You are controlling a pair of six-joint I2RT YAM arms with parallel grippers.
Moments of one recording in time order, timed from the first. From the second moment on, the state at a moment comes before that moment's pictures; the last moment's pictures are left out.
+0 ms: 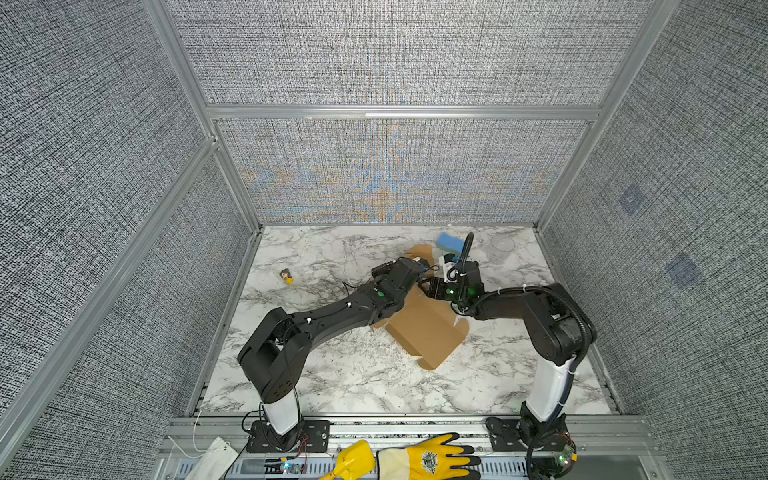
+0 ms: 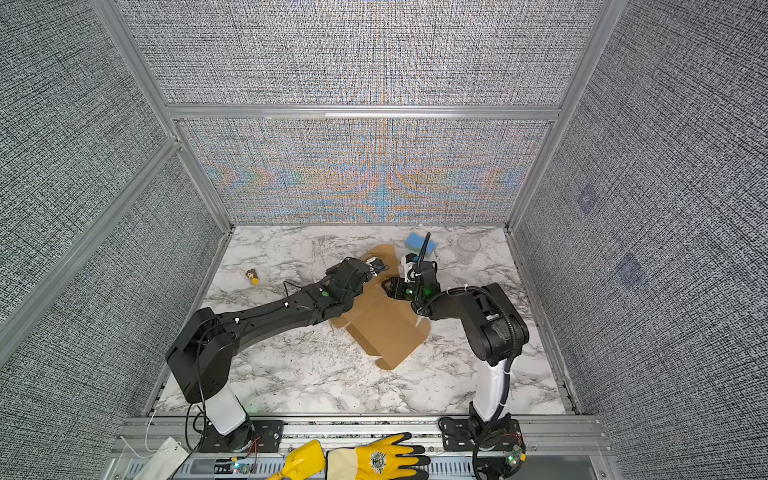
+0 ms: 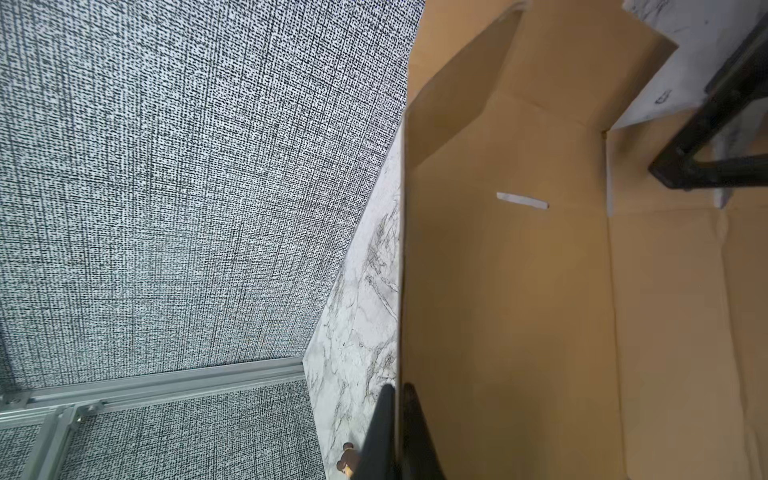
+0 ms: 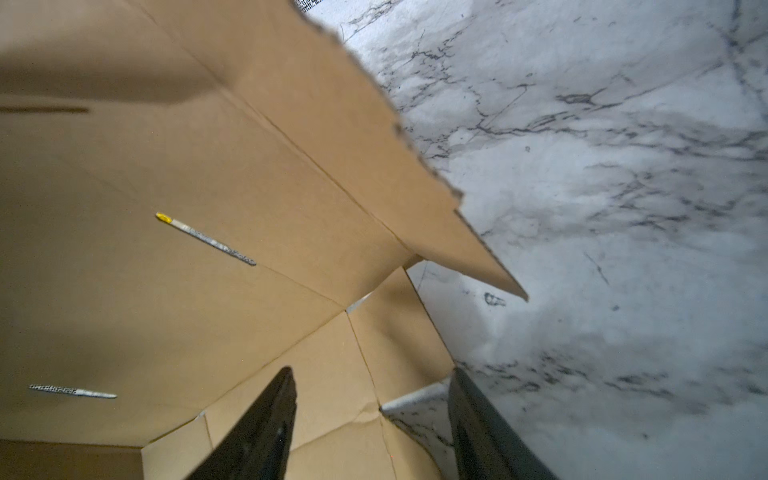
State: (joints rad) left arm -0.86 1.74 1.23 -0.18 -0.70 0.63; right arm 0.37 1.93 0.91 0.44 -0.38 0.51
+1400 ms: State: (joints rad) left arm -0.85 1.71 1.27 -0.25 -0.68 0.55; right arm 0.47 1.82 0.68 0.77 -0.32 0.53
